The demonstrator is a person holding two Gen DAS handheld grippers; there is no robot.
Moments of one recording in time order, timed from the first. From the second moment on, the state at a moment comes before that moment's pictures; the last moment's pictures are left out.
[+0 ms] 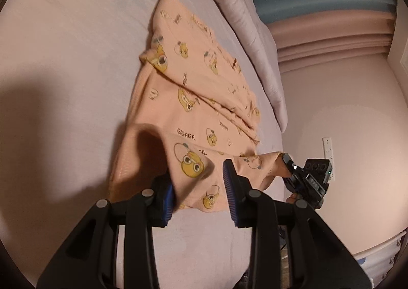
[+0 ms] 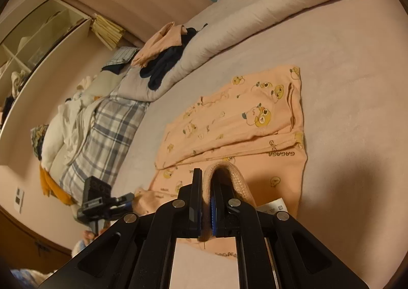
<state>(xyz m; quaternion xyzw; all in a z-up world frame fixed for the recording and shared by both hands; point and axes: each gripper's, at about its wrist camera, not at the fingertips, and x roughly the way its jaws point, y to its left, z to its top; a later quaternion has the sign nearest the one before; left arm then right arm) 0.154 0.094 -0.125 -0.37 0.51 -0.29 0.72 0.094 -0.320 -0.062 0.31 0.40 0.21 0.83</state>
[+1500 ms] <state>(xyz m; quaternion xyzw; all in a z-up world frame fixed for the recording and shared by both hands) 0.282 0.125 -0.095 -0.45 0.42 -0.20 0.76 0.209 -0.353 -0.078 0.34 0.40 0.12 0.84</state>
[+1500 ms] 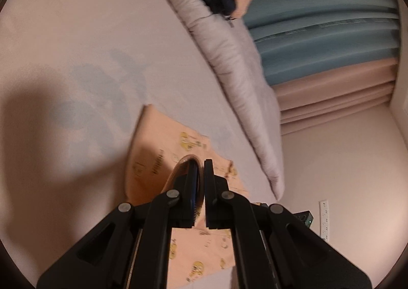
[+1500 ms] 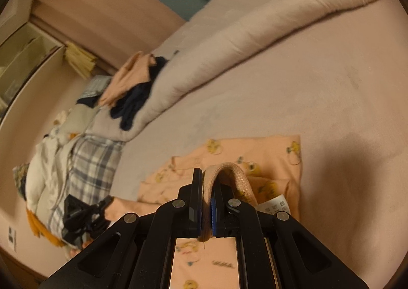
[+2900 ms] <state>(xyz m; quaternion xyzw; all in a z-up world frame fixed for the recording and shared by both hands) 0.285 0.102 -0.110 -0.40 0.47 -0.22 0.75 0.213 -0.347 -0.082 0.27 0.44 0.13 0.84</state>
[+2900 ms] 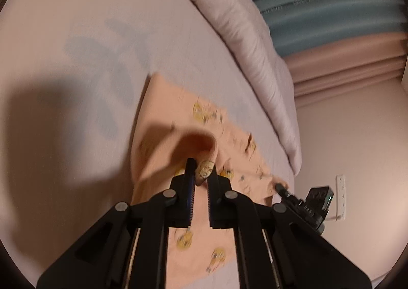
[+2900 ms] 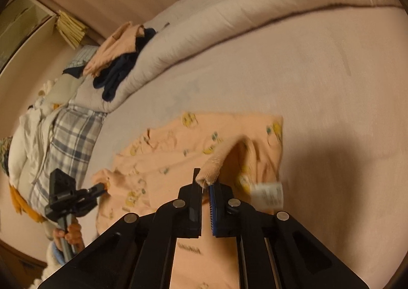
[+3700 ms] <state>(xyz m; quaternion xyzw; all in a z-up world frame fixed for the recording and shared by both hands) 0.290 0.135 -0.107 -0.38 0.47 -0.15 0.78 0.221 -0.377 -0.084 0.27 0.43 0.03 0.86</state>
